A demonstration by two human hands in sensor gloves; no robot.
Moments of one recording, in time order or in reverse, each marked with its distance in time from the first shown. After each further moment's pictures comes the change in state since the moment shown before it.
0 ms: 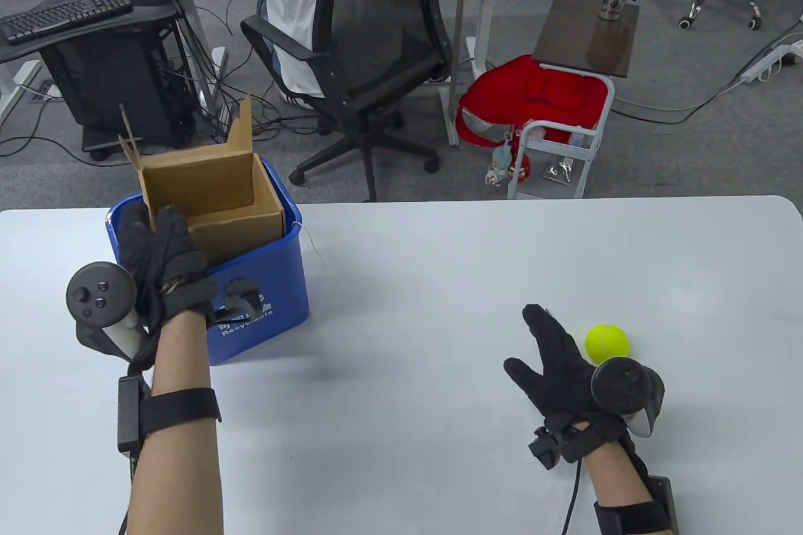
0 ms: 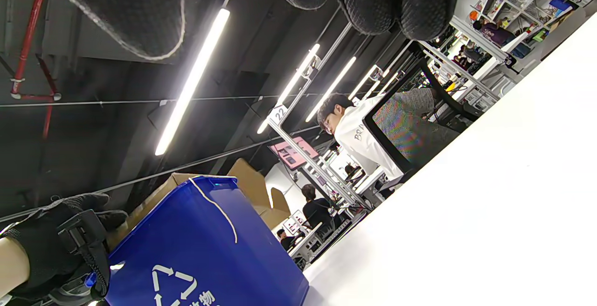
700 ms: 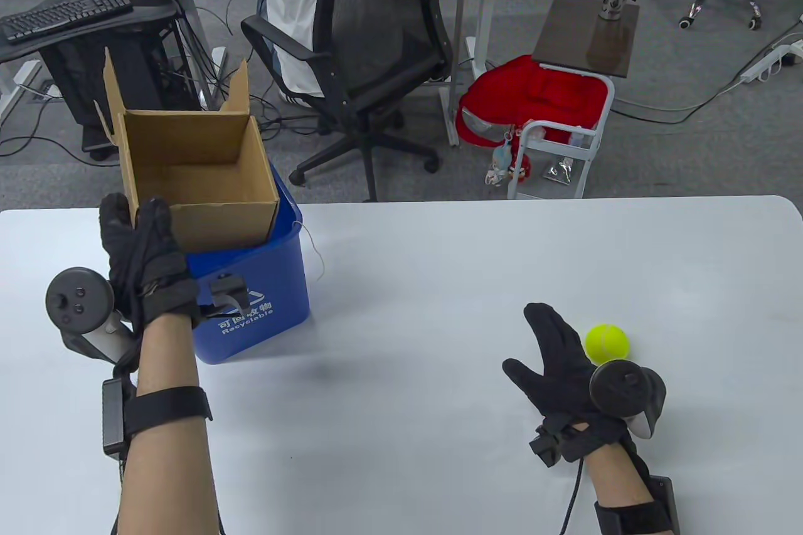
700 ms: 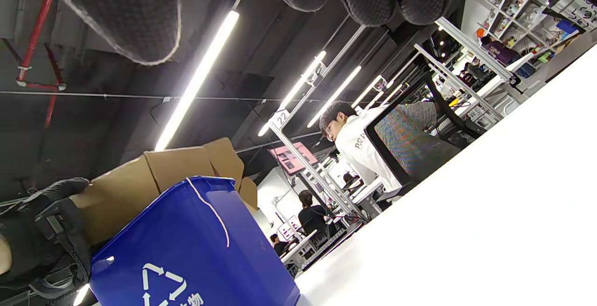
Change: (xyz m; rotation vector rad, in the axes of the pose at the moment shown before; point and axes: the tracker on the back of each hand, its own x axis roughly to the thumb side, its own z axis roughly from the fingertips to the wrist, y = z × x) left_hand 0.000 0.013 -0.006 0.016 0.034 0.098; right_hand 0.002 -0.002 0.000 -0.029 -0.025 0.057
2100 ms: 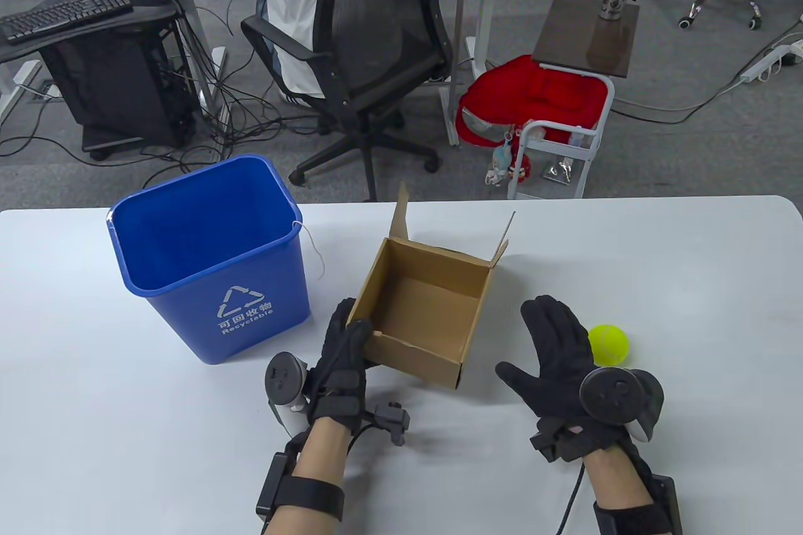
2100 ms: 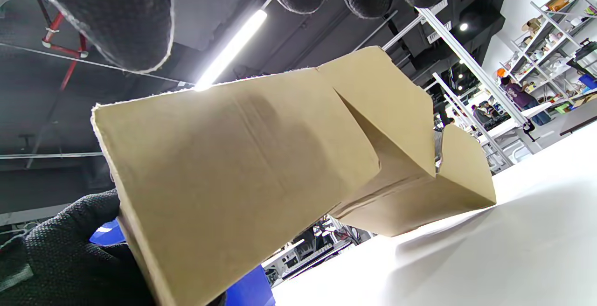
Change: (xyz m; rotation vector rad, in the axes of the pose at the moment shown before) left_hand -0.132 -0.153 0.183 -0.611 0.191 0.371; right_hand 0.019 -0.004 0.000 -0.043 -0.074 0.164
